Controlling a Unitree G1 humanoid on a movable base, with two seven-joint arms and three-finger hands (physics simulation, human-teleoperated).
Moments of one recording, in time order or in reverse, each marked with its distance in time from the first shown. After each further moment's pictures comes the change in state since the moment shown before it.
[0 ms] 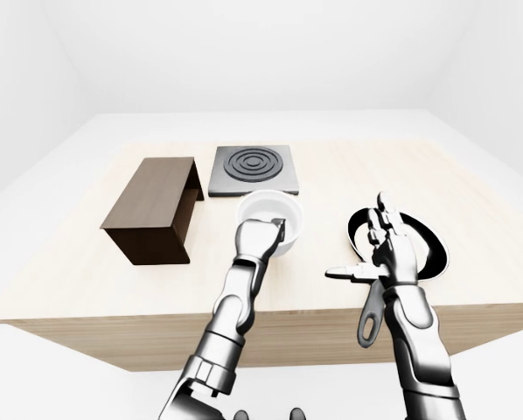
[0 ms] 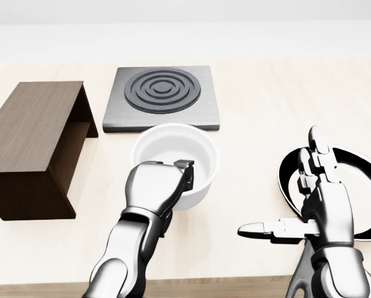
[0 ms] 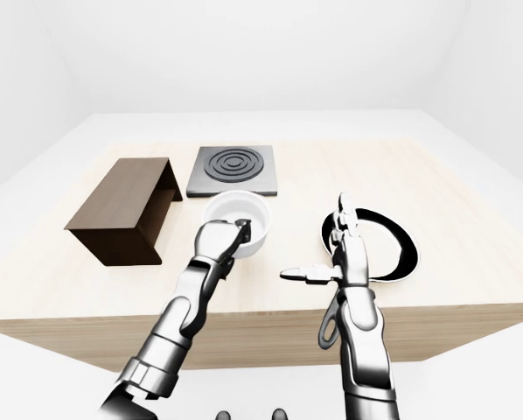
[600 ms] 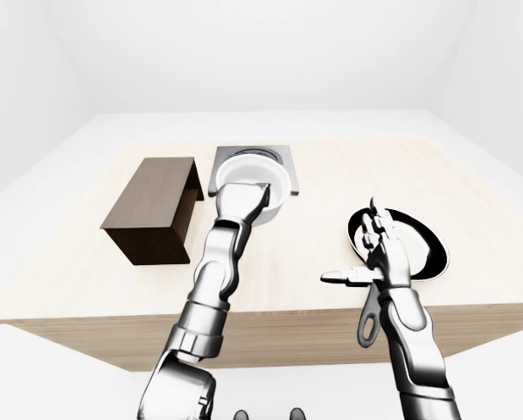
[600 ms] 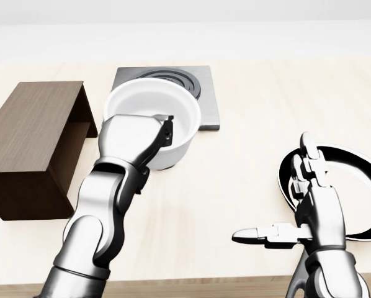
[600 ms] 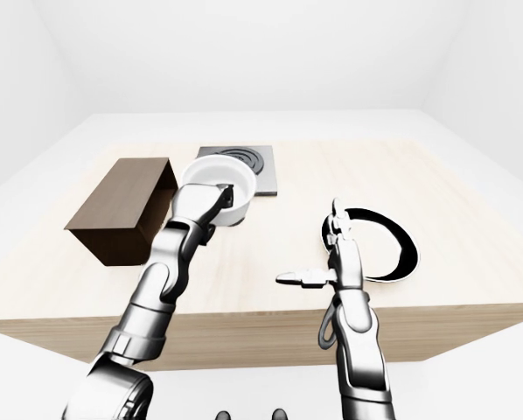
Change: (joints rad) left arm -0.178 0.083 0.095 -0.112 0.028 0.000 -0.223; right arm 0.013 0.011 0.024 0.017 -0.023 0.000 0.002
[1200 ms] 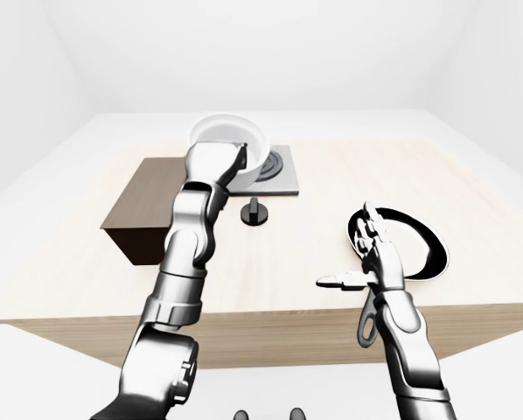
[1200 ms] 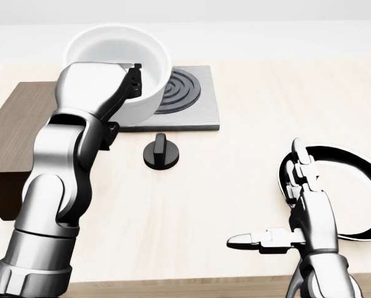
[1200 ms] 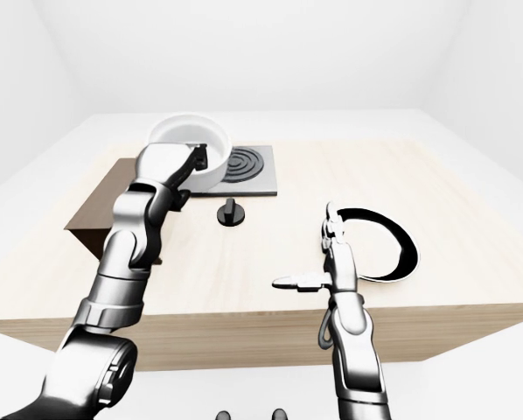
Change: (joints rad) left arm -0.181 0.133 0.087 -0.026 -0.057 0.000 -0.081; right arm 0.012 0.010 0.024 0.018 -0.025 0.000 0.002
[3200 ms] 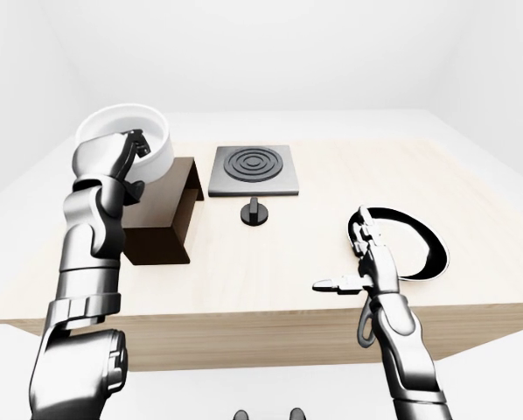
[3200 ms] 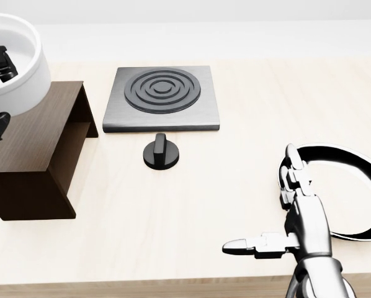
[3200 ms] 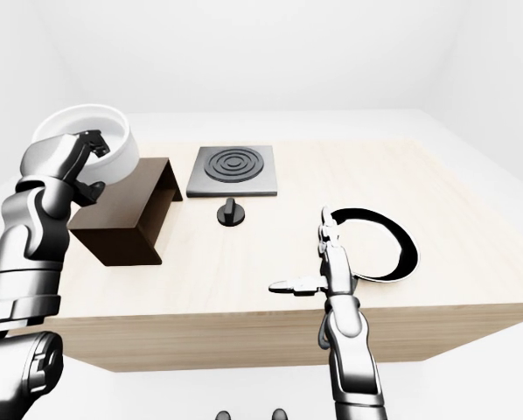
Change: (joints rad) left arm 0.011 0.406 0.188 0.188 -0.349 0.000 0.163; right arm 0.015 0.010 0.023 0.014 -0.027 0.000 -0.004
